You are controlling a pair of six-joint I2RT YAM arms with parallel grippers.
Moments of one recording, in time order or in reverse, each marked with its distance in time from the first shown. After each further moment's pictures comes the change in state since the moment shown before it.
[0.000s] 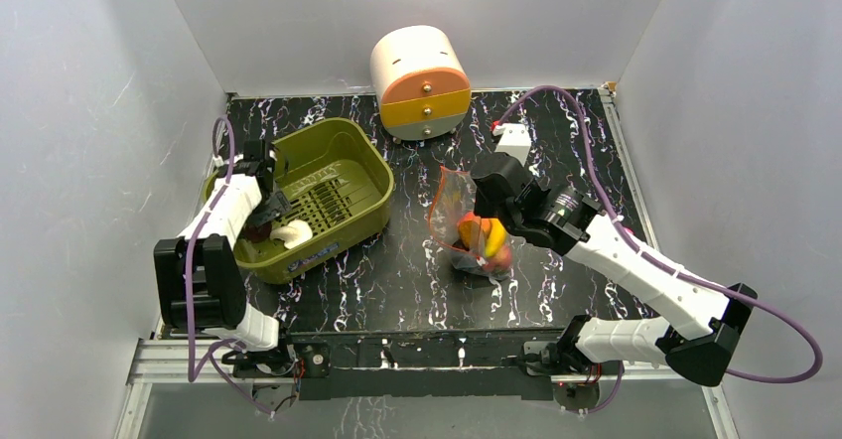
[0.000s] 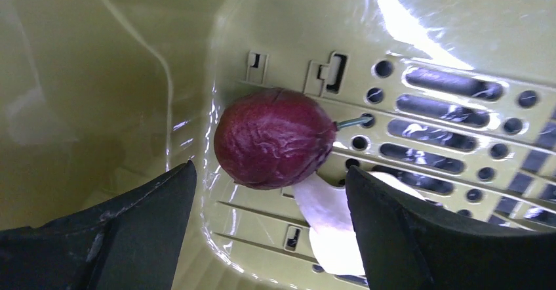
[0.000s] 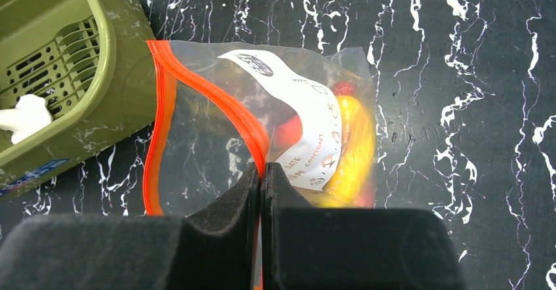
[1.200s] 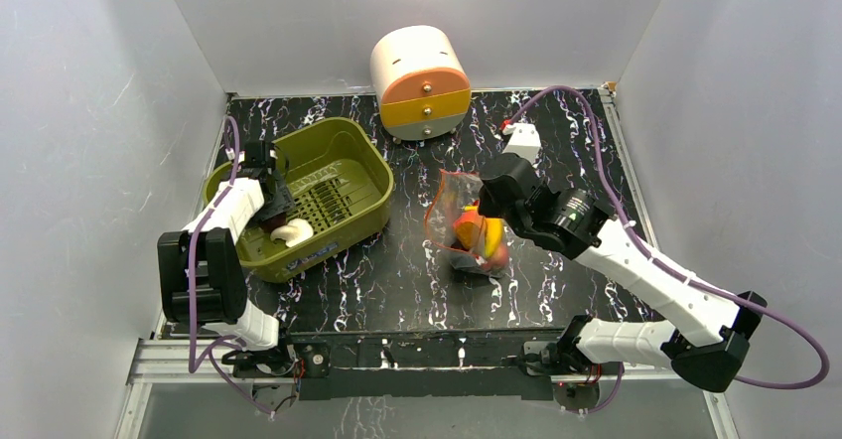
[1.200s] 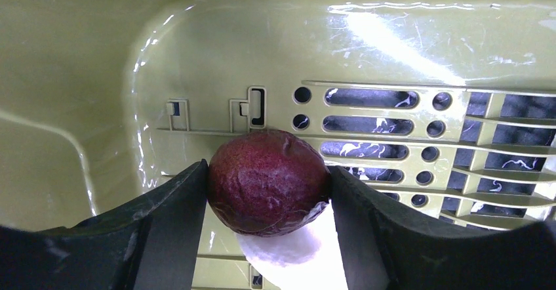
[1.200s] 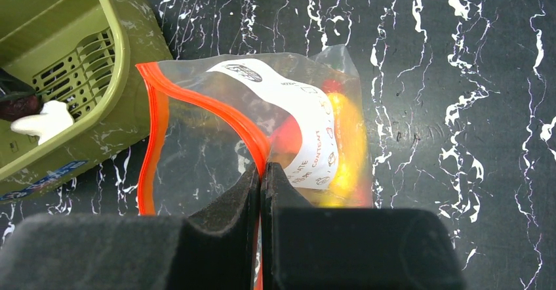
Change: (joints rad) left arm 0.010 0.033 -0.078 0.238 0.140 0.151; right arm 0.000 -0.040 -0.001 -0.003 -0.001 0.024
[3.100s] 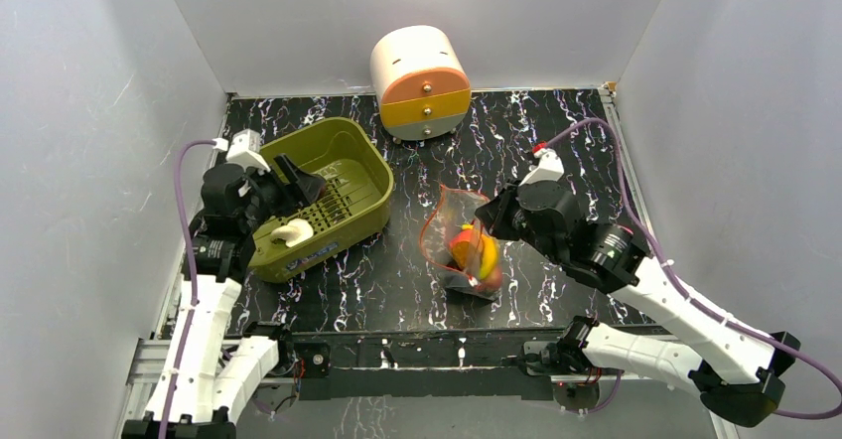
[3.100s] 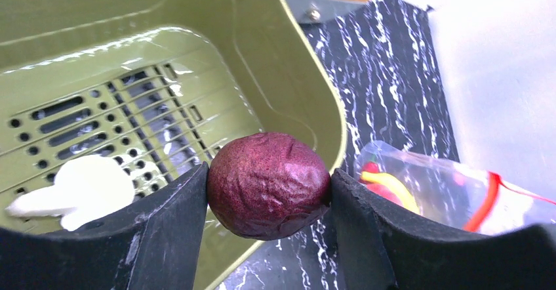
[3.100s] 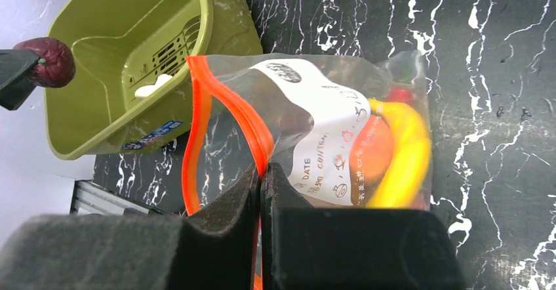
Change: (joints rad) left arm -0.120 -0.763 -0.095 0.086 0.568 -0.098; right arm 0.000 -0.277 -0.227 0.148 -0.195 0.132
